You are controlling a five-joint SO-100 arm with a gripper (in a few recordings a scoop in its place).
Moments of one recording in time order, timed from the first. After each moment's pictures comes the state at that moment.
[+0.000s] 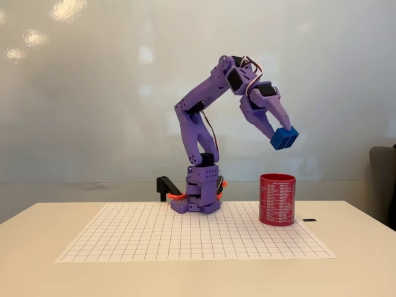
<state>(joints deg) -51.0 123.2 92.3 83.2 14.3</state>
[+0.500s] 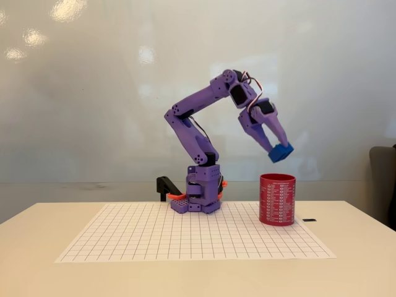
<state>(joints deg) -62.6 135.7 114.6 82.2 22.3</state>
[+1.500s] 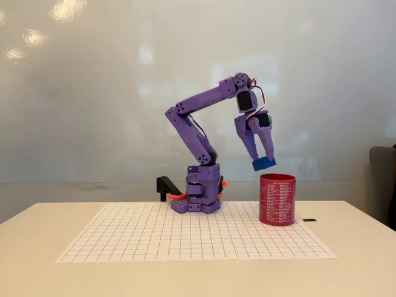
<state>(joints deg) -76.5 128.7 109.2 97.6 29.4</state>
